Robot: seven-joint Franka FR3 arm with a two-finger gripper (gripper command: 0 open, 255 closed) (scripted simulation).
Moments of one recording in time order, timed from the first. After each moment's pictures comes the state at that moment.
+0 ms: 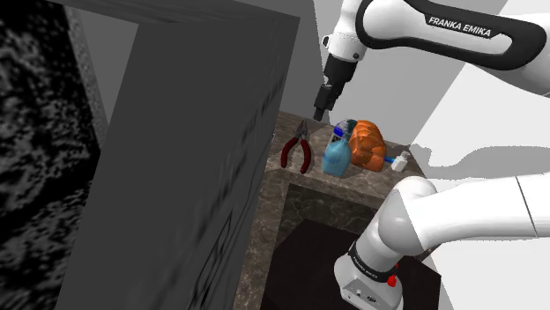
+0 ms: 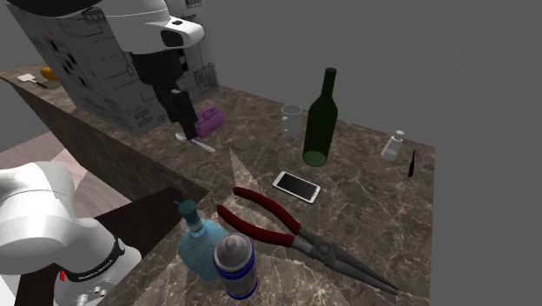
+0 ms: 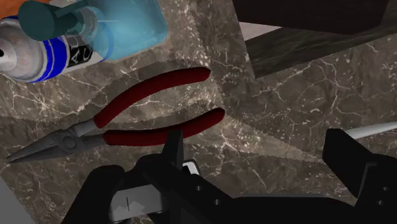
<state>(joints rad) 0.00 -0.77 -0.05 -2.33 -0.11 1.59 -0.17</state>
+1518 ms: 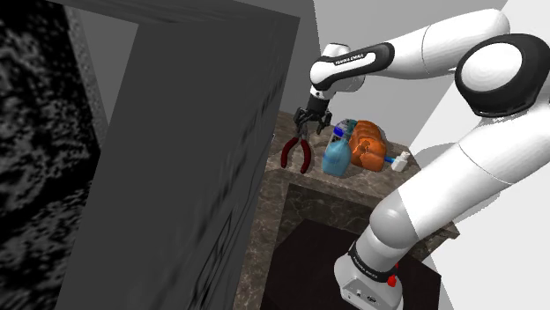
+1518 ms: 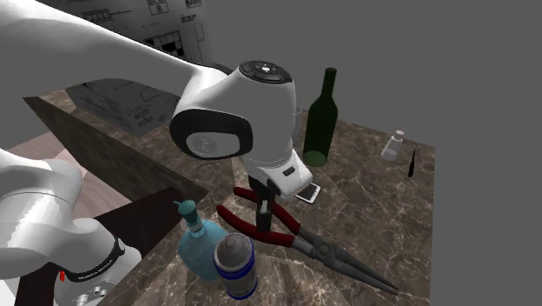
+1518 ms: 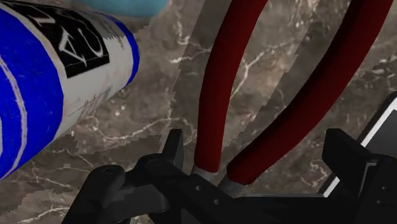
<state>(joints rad) -0.24 -0.21 -0.24 -2.31 -0.04 2.11 0.21</state>
